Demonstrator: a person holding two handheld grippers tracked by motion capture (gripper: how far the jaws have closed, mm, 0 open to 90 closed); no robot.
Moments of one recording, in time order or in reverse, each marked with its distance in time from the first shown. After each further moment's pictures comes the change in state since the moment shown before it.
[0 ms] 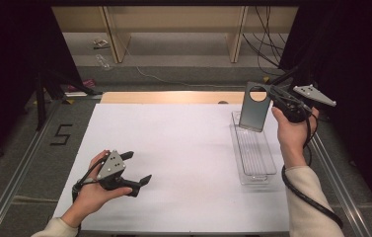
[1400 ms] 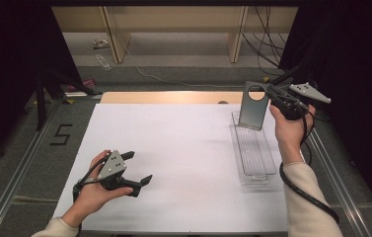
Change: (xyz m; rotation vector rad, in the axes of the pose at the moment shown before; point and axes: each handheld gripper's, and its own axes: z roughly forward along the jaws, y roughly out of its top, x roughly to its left) left arm -0.001 0.001 0.001 0.000 -0.006 0.004; right arm -0.002 -0.002 0.013 0.015 -0.006 -0.017
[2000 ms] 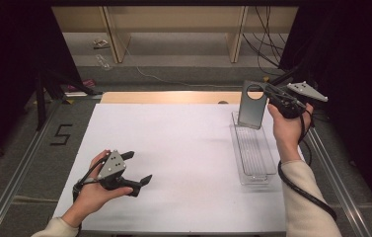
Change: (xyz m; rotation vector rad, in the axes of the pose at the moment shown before) left arm 0.001 0.000 0.000 0.000 0.003 -0.004; right arm 0.001 0.000 0.007 0.001 -0.003 -0.010
